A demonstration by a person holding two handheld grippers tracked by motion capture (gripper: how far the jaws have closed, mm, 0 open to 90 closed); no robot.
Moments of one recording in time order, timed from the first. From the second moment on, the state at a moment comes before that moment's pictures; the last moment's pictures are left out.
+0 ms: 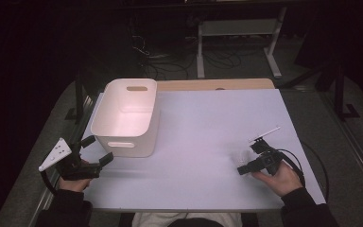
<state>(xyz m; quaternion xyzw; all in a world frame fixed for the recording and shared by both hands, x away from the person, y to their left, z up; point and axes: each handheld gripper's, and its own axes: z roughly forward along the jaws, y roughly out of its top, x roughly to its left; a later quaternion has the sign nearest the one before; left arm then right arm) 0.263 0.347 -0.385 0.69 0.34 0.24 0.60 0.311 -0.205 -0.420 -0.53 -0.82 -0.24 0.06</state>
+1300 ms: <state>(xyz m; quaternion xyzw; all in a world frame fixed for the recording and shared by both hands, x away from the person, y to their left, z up) 0.263 0.347 -0.385 0.69 0.34 0.24 0.60 0.310 -0.207 -0.409 -0.53 -0.82 -0.23 0.05</state>
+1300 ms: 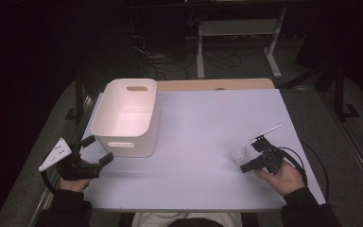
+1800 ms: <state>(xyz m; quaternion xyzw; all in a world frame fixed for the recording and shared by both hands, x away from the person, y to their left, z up) 0.263 0.347 -0.385 0.69 0.34 0.24 0.60 0.312 -0.205 -0.386 -0.52 -0.82 -0.25 0.03</state>
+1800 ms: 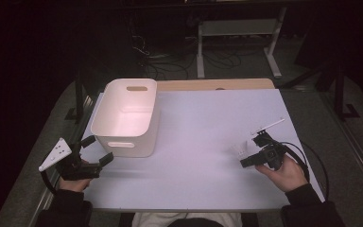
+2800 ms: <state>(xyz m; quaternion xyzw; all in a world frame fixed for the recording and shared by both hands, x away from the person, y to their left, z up) 0.263 0.347 -0.385 0.69 0.34 0.23 0.60 0.322 -0.187 -0.339 -0.48 -0.83 -0.29 0.00</state>
